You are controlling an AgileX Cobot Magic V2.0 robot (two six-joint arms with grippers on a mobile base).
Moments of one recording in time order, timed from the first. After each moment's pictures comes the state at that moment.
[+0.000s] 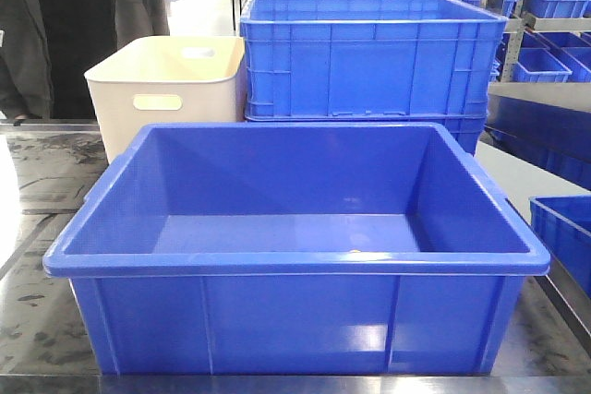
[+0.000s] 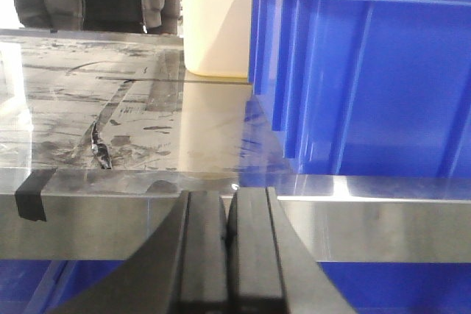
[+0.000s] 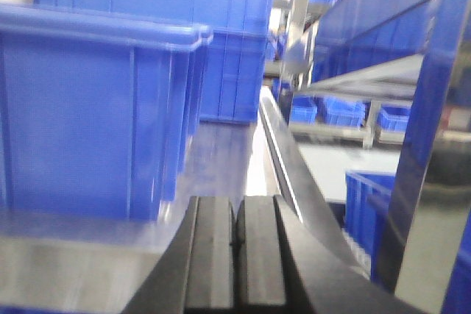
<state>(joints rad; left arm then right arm) -0.06 -0.01 0.03 0.14 0.10 -0.21 -0.02 -0.01 0.03 0.03 -0.01 -0.16</state>
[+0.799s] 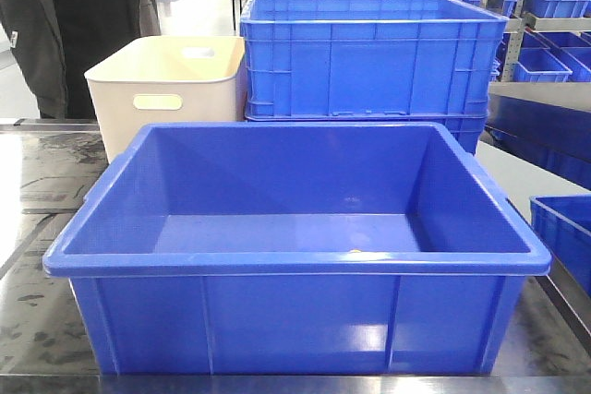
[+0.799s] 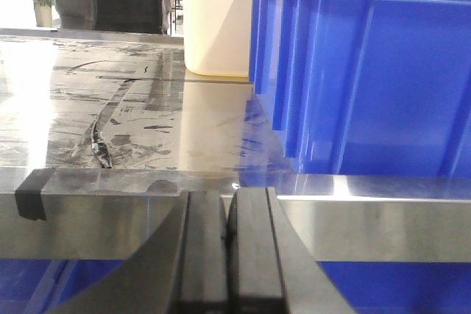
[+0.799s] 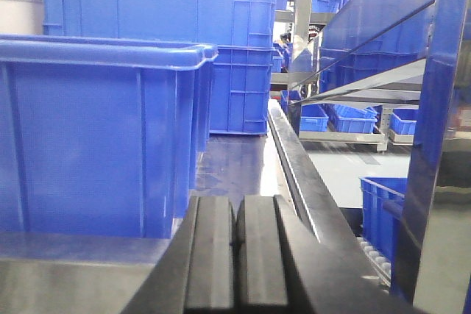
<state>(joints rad) -0.06 -0.01 0.03 0.14 0.10 -0.21 -0.01 -0.01 0.03 -0.10 -0.03 0.03</state>
